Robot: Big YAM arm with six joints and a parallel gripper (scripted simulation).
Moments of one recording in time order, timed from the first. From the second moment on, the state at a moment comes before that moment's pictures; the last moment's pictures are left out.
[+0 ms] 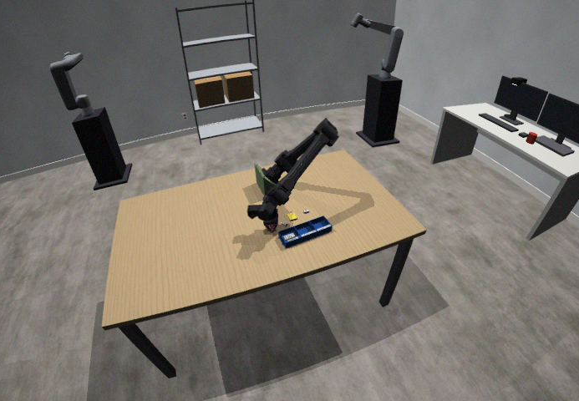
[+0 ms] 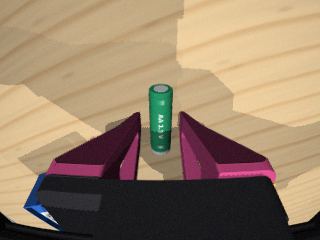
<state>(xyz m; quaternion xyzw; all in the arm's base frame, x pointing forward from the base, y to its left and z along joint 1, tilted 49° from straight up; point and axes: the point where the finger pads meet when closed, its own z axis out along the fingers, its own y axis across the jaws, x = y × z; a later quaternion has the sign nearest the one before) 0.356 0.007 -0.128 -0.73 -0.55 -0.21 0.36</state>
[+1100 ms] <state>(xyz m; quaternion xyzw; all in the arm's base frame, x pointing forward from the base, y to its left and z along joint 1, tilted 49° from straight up) 0.355 0.006 -0.129 -0.73 -0.55 -0.21 0.36</state>
